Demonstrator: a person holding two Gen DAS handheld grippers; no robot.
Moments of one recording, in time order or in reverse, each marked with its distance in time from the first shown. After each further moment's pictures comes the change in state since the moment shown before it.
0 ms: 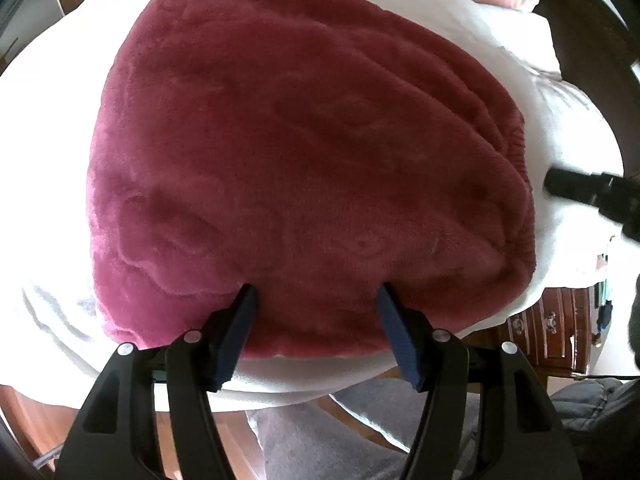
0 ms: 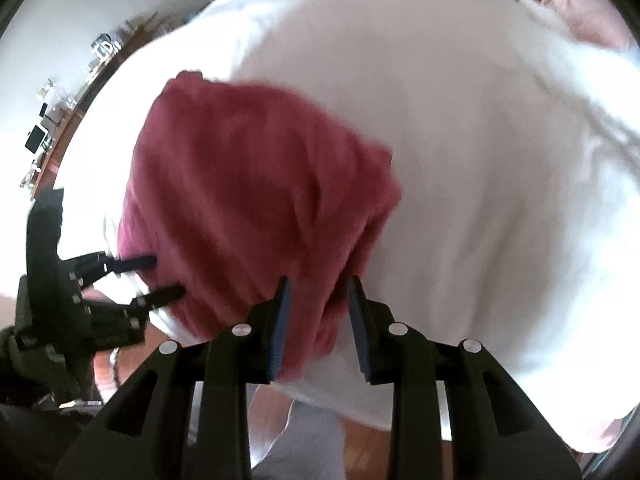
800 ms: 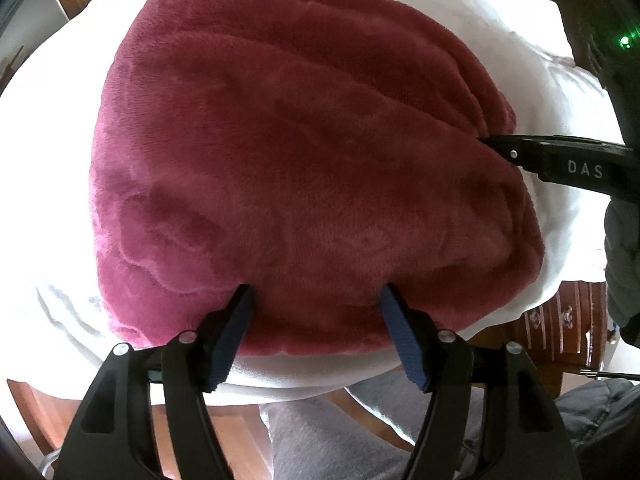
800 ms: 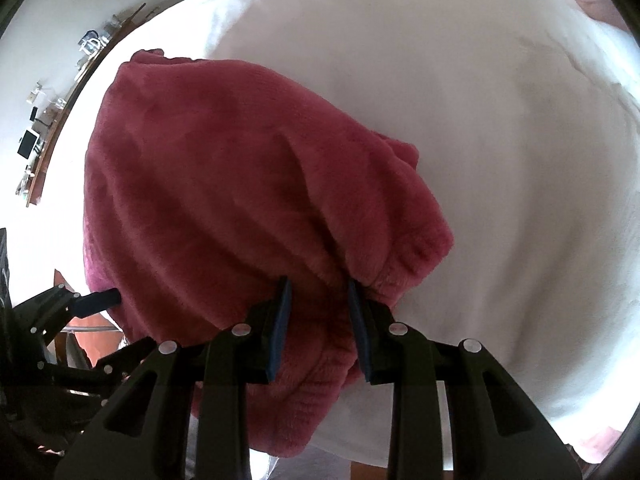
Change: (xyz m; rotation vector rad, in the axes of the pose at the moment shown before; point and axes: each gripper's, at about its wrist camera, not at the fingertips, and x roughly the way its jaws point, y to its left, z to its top) left arm 0.010 -0.021 0.003 0.025 0.040 0.077; right arm 0.099 -0.003 0.029 0.043 0.102 0.021
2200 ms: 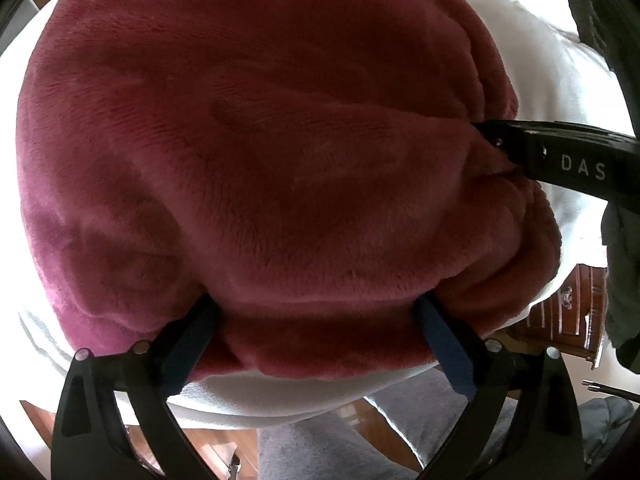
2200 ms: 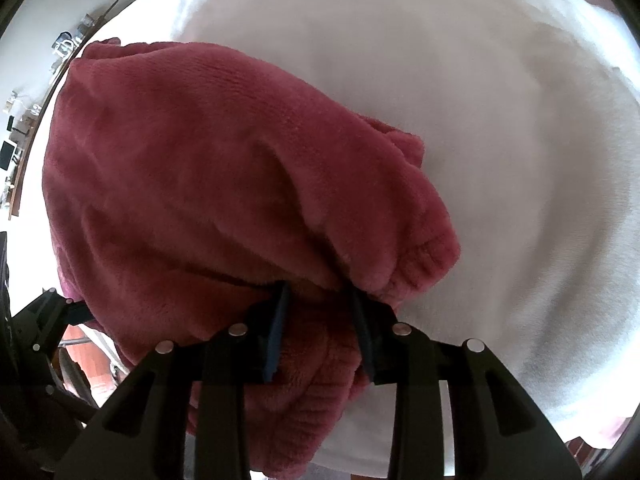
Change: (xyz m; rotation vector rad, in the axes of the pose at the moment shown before) left arm 0.064 -0.030 0.028 0.040 0.126 -0.039; right arm 0.031 -0.005 0.018 0.055 0.044 -0.059
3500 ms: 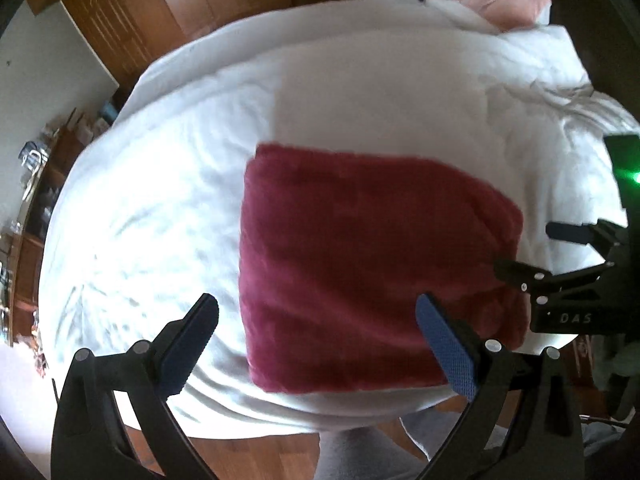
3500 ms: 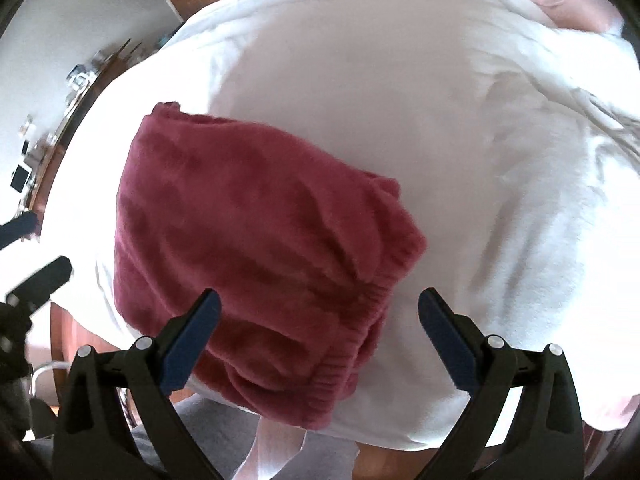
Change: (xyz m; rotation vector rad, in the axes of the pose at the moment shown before) left arm -0.163 -0.005 0.005 0.020 -0.330 0.299; right arm -0.095 0.034 -0.029 0.042 -0.168 0.016
